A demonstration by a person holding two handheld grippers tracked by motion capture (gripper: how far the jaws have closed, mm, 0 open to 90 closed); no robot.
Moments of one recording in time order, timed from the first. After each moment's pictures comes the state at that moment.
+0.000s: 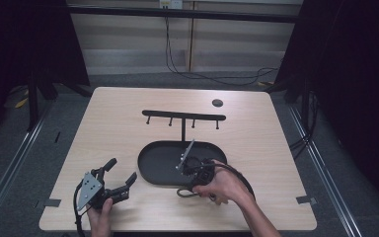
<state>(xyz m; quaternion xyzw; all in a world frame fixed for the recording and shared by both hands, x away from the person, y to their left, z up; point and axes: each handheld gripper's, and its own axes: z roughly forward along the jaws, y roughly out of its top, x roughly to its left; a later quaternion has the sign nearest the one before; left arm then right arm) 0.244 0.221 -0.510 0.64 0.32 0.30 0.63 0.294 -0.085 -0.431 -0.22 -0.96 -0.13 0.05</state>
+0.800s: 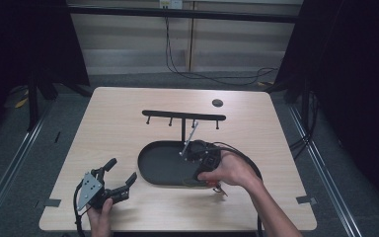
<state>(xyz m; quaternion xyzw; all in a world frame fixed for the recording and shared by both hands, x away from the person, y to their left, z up) 0.244 0.222 -0.510 0.64 0.31 0.30 0.63 0.309 -0.095 -0.380 -0.21 -0.97 -0.11 0.05</state>
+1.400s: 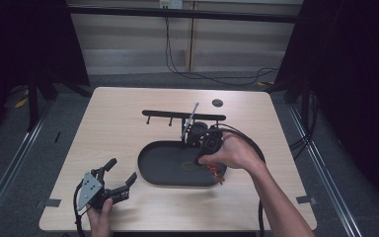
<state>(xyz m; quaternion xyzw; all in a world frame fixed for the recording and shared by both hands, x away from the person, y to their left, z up) 0.244 0.222 -0.510 0.64 0.31 0.30 0.63 0.328 -0.094 -0.335 -0.22 -0.97 -0.11 0.04</state>
